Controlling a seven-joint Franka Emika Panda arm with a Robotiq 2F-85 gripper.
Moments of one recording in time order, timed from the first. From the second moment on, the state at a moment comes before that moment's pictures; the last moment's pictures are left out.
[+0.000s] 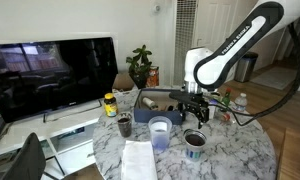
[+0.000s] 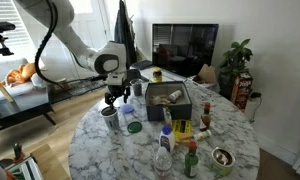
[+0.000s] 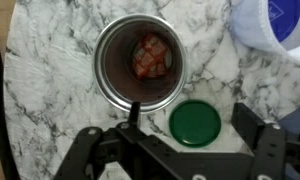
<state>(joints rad) 0.21 0.25 0.03 -2.33 0.19 2.51 1.67</state>
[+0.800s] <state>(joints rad) 0.16 0.13 0.10 -2.53 0.20 2.55 1.05</state>
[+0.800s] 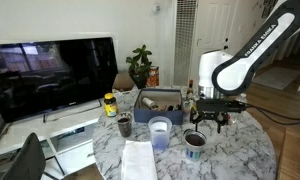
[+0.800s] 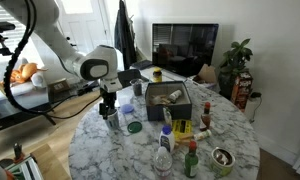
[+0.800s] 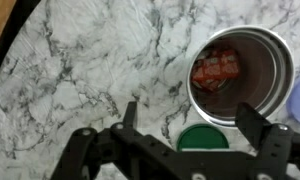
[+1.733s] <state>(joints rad) 0.17 0.23 0.11 -2.51 0.17 2.65 0.76</state>
